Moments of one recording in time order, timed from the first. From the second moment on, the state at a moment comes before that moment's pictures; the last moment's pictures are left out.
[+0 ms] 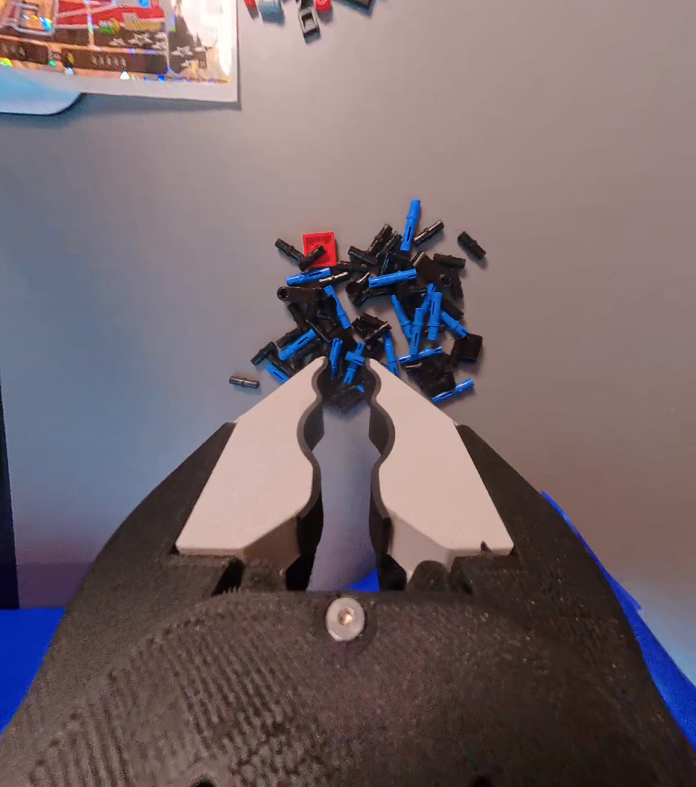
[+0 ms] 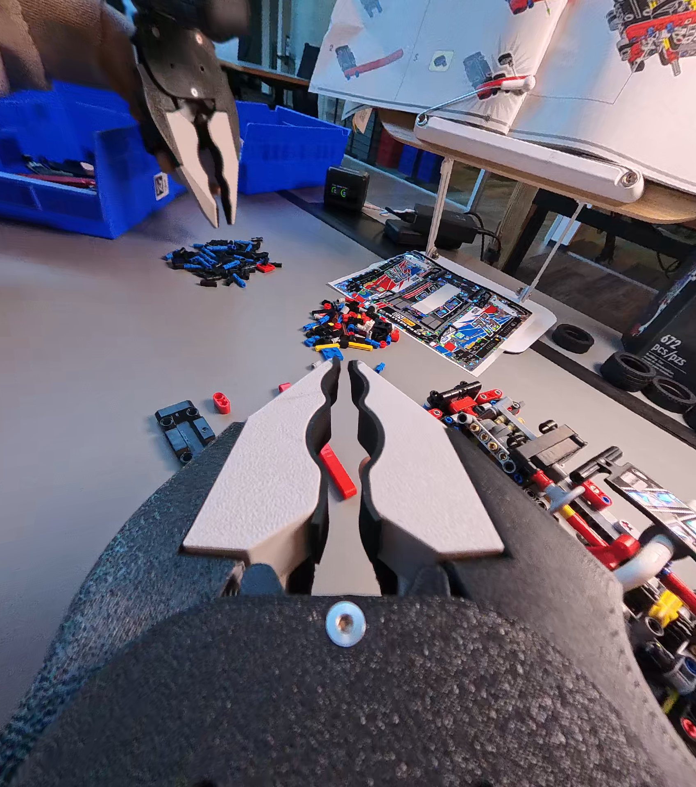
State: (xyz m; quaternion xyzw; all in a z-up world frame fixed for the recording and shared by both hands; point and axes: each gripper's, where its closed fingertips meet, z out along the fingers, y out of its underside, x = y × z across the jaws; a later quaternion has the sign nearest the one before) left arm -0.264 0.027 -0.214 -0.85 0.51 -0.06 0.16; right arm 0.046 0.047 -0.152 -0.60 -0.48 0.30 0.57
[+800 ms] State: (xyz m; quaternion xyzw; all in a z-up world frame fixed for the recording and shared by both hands) left arm -0.264 0.038 -0.217 -0.84 0.52 -0.06 0.16; right arm 0.045 0.052 -0.161 -0.61 -0.48 0.29 0.56
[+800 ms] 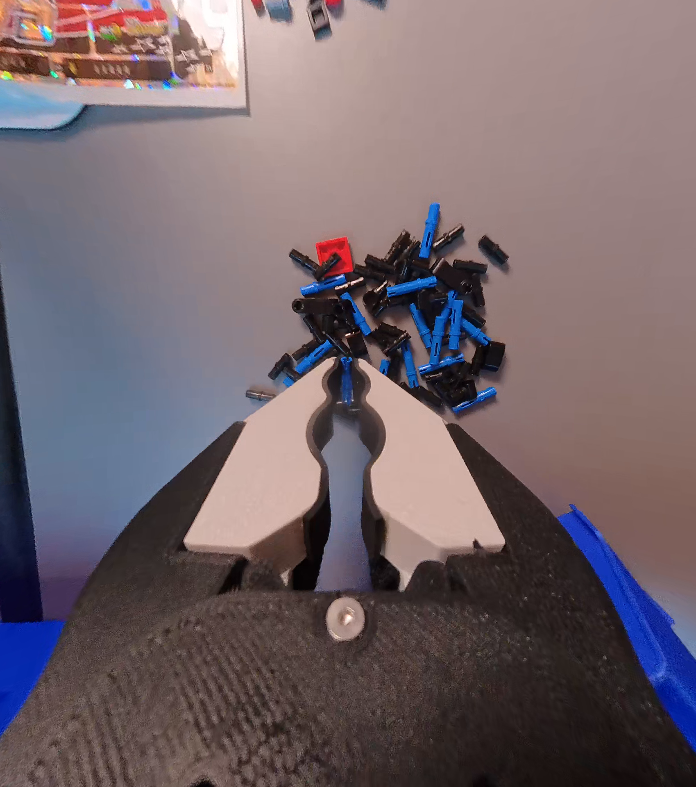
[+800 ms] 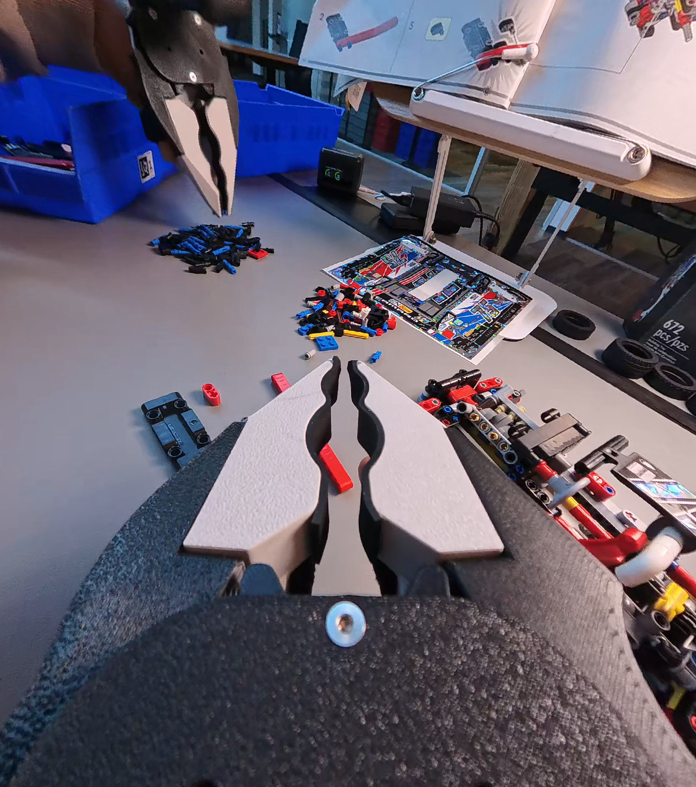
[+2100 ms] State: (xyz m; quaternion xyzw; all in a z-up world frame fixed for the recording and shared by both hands) left arm -0.080 -0.009 -0.095 -0.72 0.21 -0.37 0.54; right arm 0.029 -0.017 -0.170 -0.63 -0.60 0.30 0.39
